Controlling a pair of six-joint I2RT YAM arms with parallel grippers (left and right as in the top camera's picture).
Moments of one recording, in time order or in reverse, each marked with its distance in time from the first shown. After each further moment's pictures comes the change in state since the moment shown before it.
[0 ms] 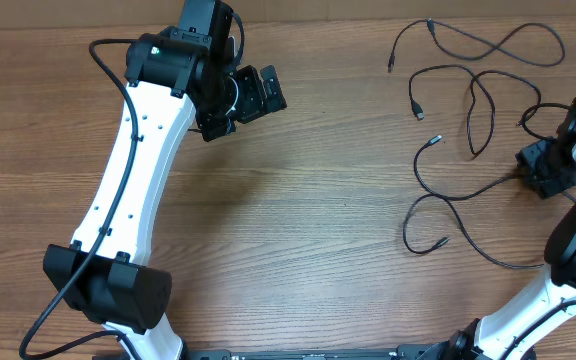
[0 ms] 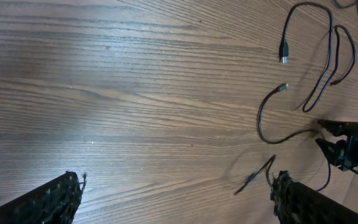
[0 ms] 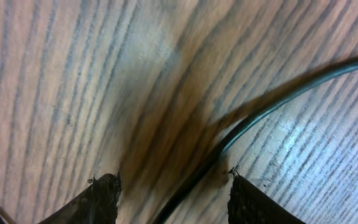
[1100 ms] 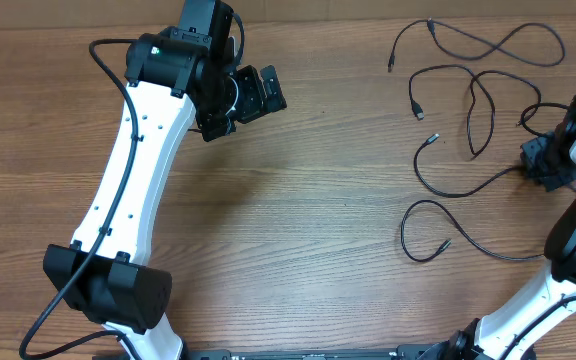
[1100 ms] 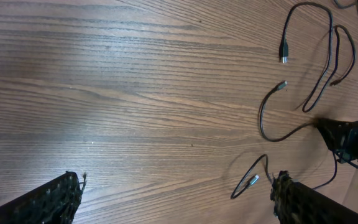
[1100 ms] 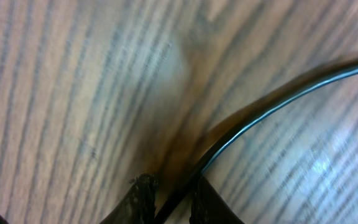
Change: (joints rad) left arm 0.000 0.000 0.000 0.000 0.000 0.000; right arm 0.000 0.030 0.000 0.100 -0.004 -0.008
